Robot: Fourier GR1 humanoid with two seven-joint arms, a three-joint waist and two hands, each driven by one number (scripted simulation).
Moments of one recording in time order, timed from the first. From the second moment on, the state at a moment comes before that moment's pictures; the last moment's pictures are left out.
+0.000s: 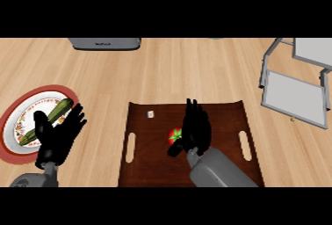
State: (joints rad) left arm -0.06 0.34 -0.12 -1.34 0.32 0.14 0.23; right arm -0.46 -0.01 0.66 -1.18 0.74 -0.29 1.04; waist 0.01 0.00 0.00
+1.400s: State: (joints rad) left arm -0.03 0.30 -0.06 -1.35 0.27 0.11 0.25; right arm -0.38 -0.44 0.41 -1.62 0.47 -0.14 0.75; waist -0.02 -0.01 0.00
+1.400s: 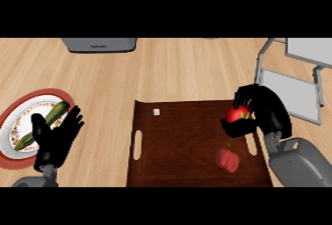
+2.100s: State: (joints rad) left arm -0.02 0.28 -0.05 -1.37 0.25 0.10 0.24; right arm -0.55 -0.68 0.06 -2.05 0.44 0.06 1.07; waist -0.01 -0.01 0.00
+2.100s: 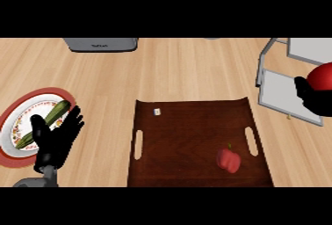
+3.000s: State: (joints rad) left arm -0.06 0.27 -0.02 -1.35 0.24 0.07 0.28; right arm -0.84 -0.90 -0.22 -1.51 0.31 0.22 0.87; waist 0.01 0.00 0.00
